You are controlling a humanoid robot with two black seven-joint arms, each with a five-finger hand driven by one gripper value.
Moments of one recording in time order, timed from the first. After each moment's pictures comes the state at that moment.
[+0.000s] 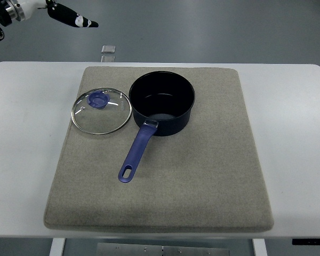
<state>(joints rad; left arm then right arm) -1.43 0.59 0.15 -0.66 0.69 0.02 -0.61 0.02 0.00 -0.06 0.17 -0.02 -0.01 0.07</state>
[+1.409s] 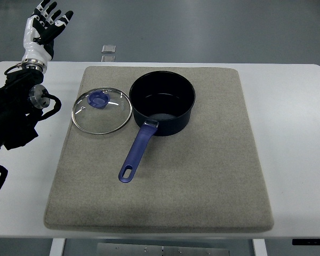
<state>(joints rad) -1.05 0.18 -0.30 -0.20 -0.25 -0.11 -0.61 0.02 0.00 -0.06 0.17 -0.02 -0.01 0.07</state>
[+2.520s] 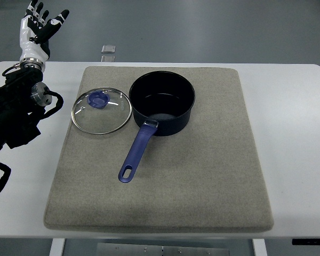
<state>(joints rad) -1.06 0.17 -0.34 -0.20 -0.24 -0.01 -0.61 0.02 0.00 -0.06 0.18 -0.02 0.00 0.07</state>
